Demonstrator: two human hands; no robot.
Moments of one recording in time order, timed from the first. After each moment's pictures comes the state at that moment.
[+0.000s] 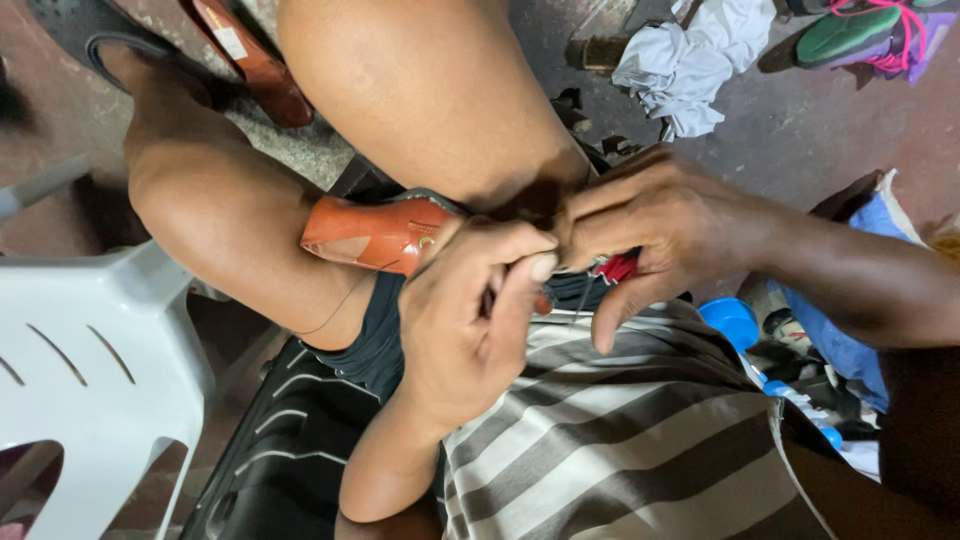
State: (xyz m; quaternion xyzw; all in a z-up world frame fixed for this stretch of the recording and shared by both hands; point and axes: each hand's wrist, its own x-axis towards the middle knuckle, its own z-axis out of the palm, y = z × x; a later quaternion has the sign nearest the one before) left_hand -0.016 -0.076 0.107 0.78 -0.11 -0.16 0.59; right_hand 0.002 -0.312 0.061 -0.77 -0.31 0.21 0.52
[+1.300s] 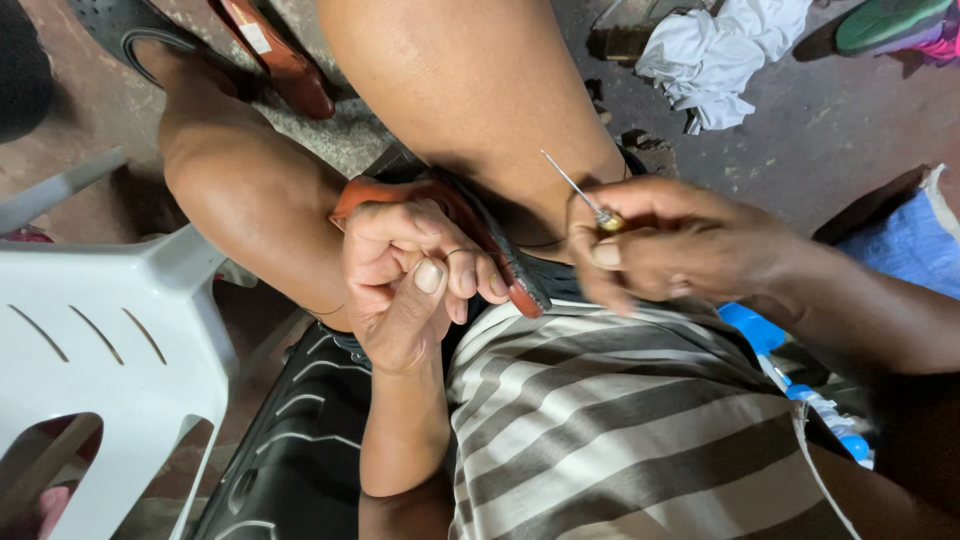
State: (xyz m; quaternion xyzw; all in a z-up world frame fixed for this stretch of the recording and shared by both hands) left_hand -0.026 -0.047 0.044 0.36 -0.02 -0.16 0.92; right_hand -0.023 -0.312 0.056 -0.48 0.02 0.47 0.74
